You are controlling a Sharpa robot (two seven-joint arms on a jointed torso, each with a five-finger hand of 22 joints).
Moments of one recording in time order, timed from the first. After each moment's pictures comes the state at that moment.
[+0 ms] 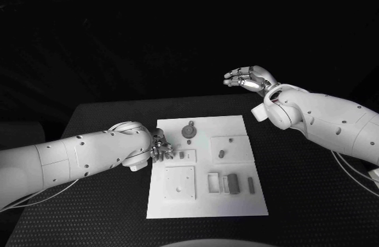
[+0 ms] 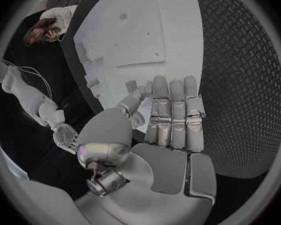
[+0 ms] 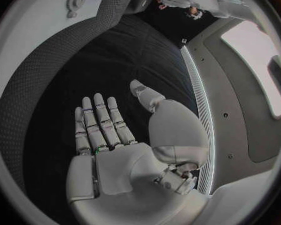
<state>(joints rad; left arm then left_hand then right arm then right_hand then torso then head) 1.25 -0.62 -0.24 1.32 -0.99 -0.06 -0.55 0.88 0.06 0.54 -0.25 0.04 1.10 0.06 0.35 0.62 1.34 -0.04 0.51 0.64 1.11 -0.04 0.85 0.77 0.01 1.11 -0.14 0.23 1.18 1.23 -0.64 0.02 1.07 -0.59 -0.25 0.29 1.02 -0.09 0.59 -0.18 0.06 0.67 0.18 0.26 0.47 0.82 0.22 0.25 0.10 0.59 0.26 0.39 0.32 0.05 0.26 0.21 0.28 1.22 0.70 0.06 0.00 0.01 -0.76</state>
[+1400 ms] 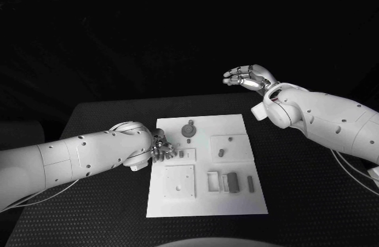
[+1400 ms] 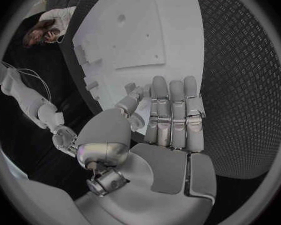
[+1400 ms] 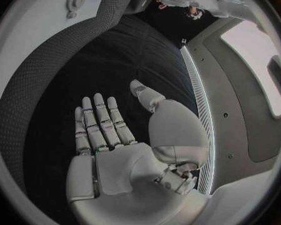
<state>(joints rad) 1.24 -0.61 -0.24 1.32 -1.00 -0.05 -0.55 0.82 0.01 0.50 -0.23 0.05 1.10 0.06 0.35 0.62 1.34 -0.04 0.52 0.64 1.11 -0.04 0.87 0.75 0.01 1.11 -0.14 0.23 1.20 1.23 -0.64 0.02 1.07 -0.59 -0.25 0.29 1.02 -0.09 0.58 -0.18 0.06 0.67 0.18 0.26 0.47 0.82 0.22 0.25 0.09 0.59 0.26 0.39 0.32 0.05 0.26 0.21 0.28 1.23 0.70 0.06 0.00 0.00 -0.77</state>
